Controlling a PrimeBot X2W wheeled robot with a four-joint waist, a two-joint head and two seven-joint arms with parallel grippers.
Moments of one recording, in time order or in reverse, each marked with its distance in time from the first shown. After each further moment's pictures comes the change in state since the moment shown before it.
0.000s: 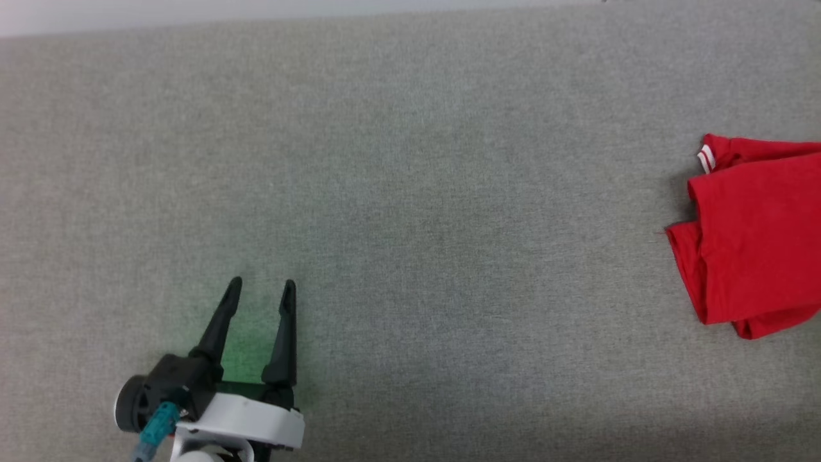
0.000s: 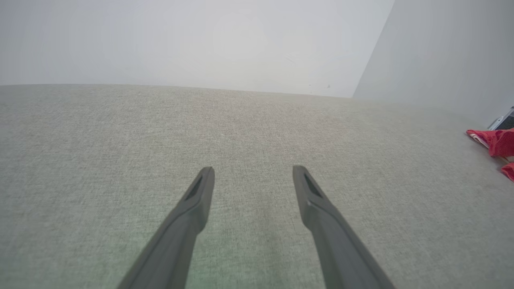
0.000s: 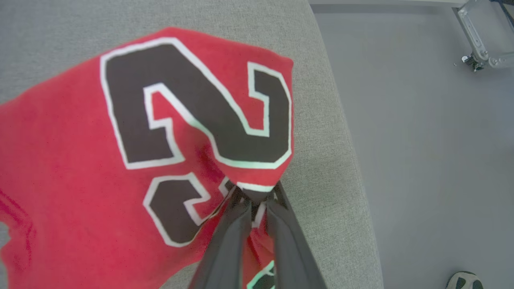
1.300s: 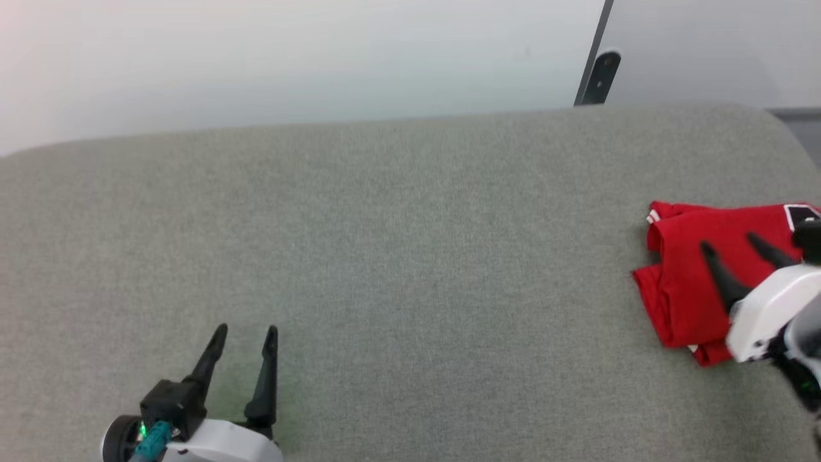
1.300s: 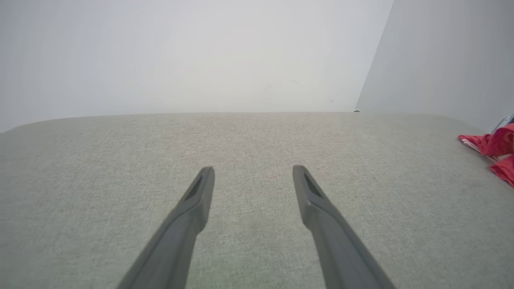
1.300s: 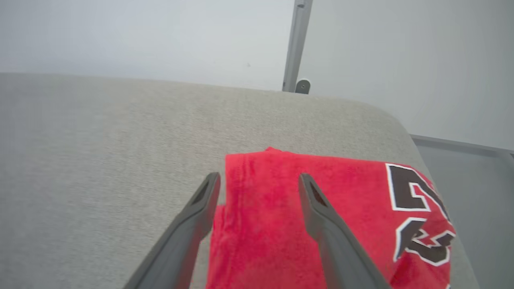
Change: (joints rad) left arm 0.026 0.038 0.034 0.136 0.006 -0.012 0.000; right arm 0.075 0.272 0.189 -0.008 -0.192 0.000 -0.444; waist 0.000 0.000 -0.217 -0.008
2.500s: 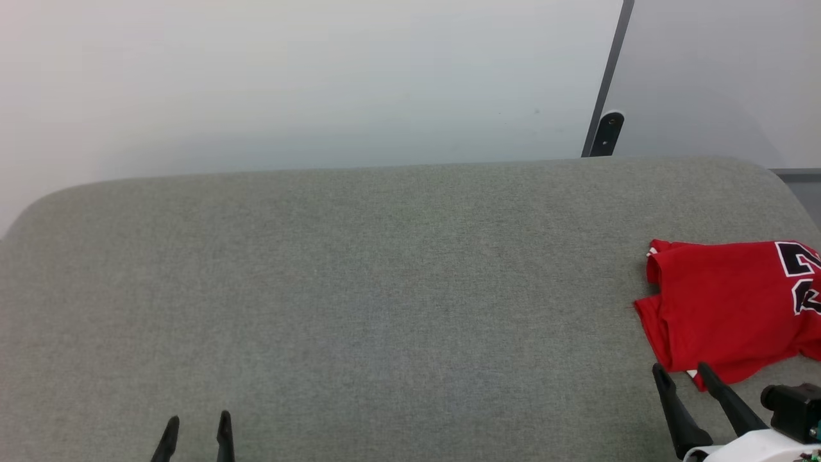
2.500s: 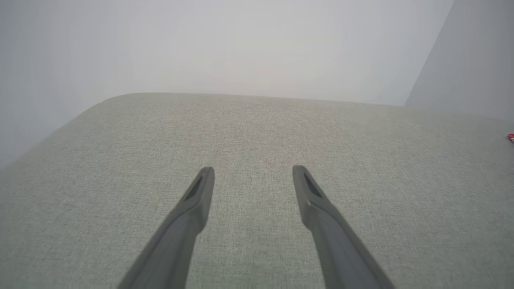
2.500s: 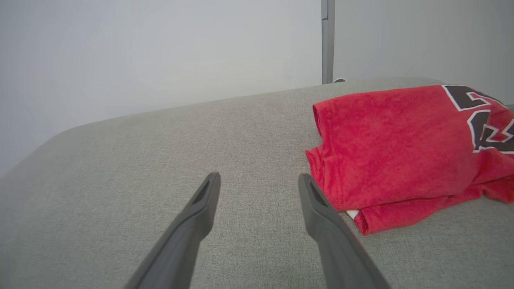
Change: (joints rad) left arm 0.248 0.004 0.080 -0.090 -0.019 0.079 0.000; right arm 0.576 0.305 -0.241 -0.502 -0.107 0.000 -0.030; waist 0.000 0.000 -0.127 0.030
